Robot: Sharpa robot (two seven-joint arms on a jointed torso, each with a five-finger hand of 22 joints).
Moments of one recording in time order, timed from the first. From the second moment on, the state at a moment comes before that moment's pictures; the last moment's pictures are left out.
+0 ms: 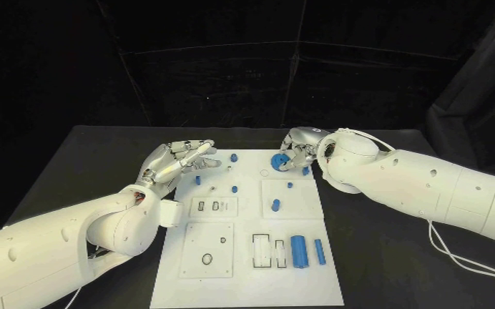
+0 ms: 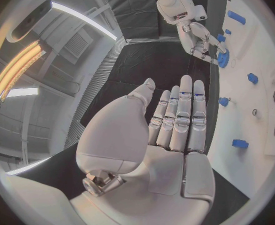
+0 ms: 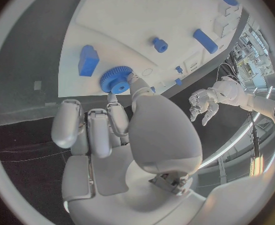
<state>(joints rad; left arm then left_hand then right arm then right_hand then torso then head) 1.10 -0.92 -0.04 1.62 0.04 -0.28 0.58 1.34 -0.02 0.17 0.09 0.05 0.97 0.21 0.11 0.07 1.06 0.16 0.12 0.07 1.17 0.10 0.24 0.21 0.17 0.93 0.22 0.28 0.11 1.21 -0.67 0.04 1.32 -1.54 -0.14 -0.31 1.33 -0.09 0.04 0.11 0.25 0.90 0.14 0.14 0.07 1.42 0.05 1.27 1.24 1.47 -0.03 1.45 1.31 0.09 1.35 0.09 1.40 1.12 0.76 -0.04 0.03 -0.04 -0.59</state>
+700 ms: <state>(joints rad) 1.10 -0.92 -0.04 1.62 0.04 -0.28 0.58 1.34 -0.02 0.17 0.09 0.05 0.97 0.21 0.11 0.07 1.06 0.16 0.12 0.07 1.17 0.10 0.24 0.21 0.17 0.93 0.22 0.28 0.11 1.21 -0.66 0.04 1.34 -1.65 -0.18 -0.31 1.42 -0.02 0.26 -0.01 0.11 0.97 0.14 0.17 0.07 1.43 0.04 1.30 1.30 1.47 -0.03 1.46 1.31 0.09 1.37 0.07 1.43 1.17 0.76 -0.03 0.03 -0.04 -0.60</state>
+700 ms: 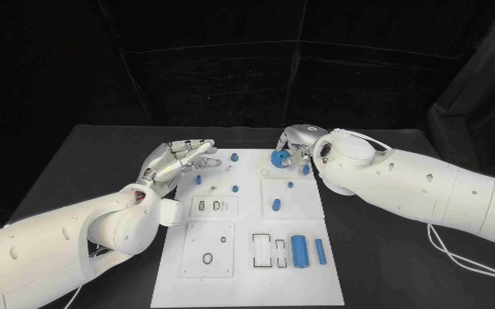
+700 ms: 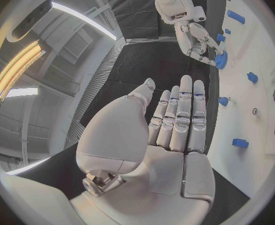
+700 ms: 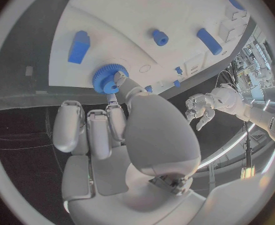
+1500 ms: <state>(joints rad) 1.11 -0.94 -0.04 1.61 0.04 -0.28 0.58 1.34 -0.02 0.17 0.08 0.05 0.97 0.21 0.11 0.07 1.06 0.16 0.12 0.07 1.17 0.10 0.23 0.21 0.17 0.93 0.22 0.28 0.10 1.21 -0.52 0.03 1.41 -1.67 -0.32 -0.30 1.28 -0.07 0.39 0.00 0.12 0.97 0.14 0.17 0.07 1.43 0.03 1.28 1.29 1.47 -0.04 1.46 1.31 0.09 1.38 0.07 1.44 1.19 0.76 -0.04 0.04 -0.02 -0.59</state>
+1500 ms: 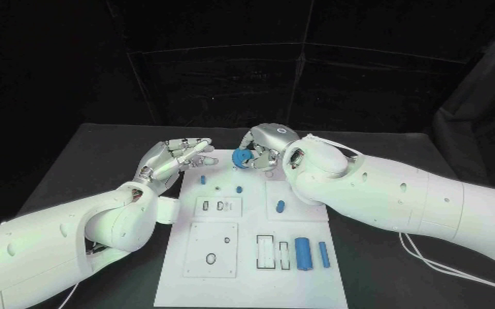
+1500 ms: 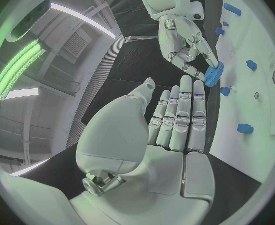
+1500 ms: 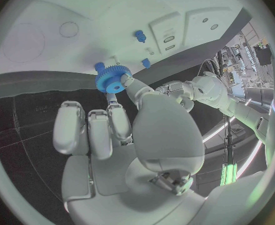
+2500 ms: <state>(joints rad) 1.12 -0.93 -0.04 1.61 0.04 -0.28 0.58 1.34 -0.02 0.17 0.08 0.05 0.97 0.21 0.11 0.07 1.06 0.16 0.12 0.07 1.17 0.10 0.23 0.21 0.17 0.93 0.22 0.28 0.10 1.20 -0.40 0.01 1.27 -1.69 -0.27 -0.31 1.15 -0.15 0.28 0.05 0.14 0.93 0.15 0.08 0.07 1.39 0.06 1.19 1.23 1.47 -0.02 1.45 1.31 0.09 1.38 0.09 1.44 1.18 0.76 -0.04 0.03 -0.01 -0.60</state>
